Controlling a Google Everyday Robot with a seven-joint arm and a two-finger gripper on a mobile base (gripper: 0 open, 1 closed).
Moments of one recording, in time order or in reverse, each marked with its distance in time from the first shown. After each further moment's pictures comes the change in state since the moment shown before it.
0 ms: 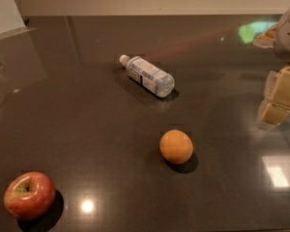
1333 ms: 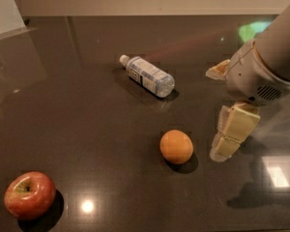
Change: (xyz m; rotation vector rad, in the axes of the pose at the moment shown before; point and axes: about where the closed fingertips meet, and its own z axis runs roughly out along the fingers) arm -0.061 0.058 0.052 -0.120 -0.188 -0.080
